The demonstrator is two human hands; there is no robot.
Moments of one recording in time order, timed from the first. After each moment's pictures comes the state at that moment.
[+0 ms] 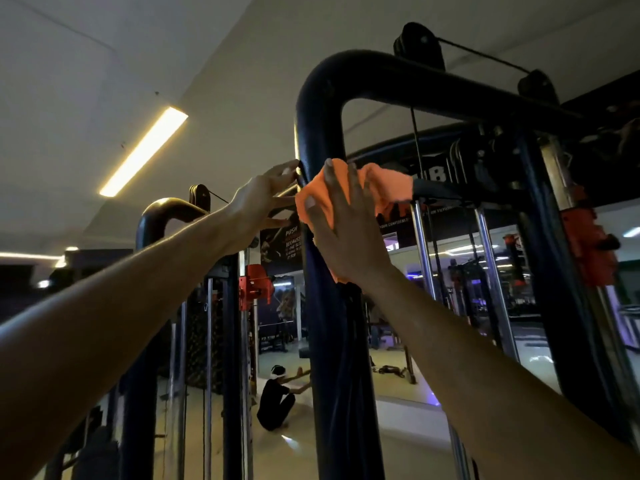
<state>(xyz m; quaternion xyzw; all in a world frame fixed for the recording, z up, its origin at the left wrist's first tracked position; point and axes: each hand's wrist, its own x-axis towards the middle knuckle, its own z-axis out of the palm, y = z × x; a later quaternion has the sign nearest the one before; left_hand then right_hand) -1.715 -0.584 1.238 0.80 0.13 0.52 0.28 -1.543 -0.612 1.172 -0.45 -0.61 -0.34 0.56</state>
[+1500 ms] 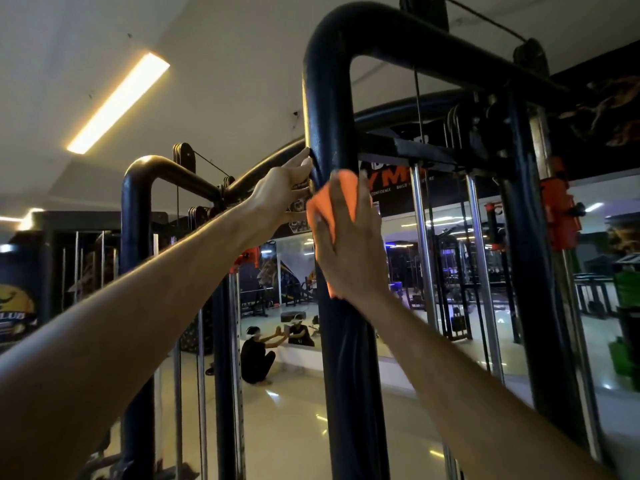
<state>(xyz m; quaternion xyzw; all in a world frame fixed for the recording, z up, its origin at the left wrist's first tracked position) -1.720 -0.597 1.181 0.77 0.13 0.52 0.36 -1.571 -0.611 1.081 -0.50 -0.55 -0.37 0.56</state>
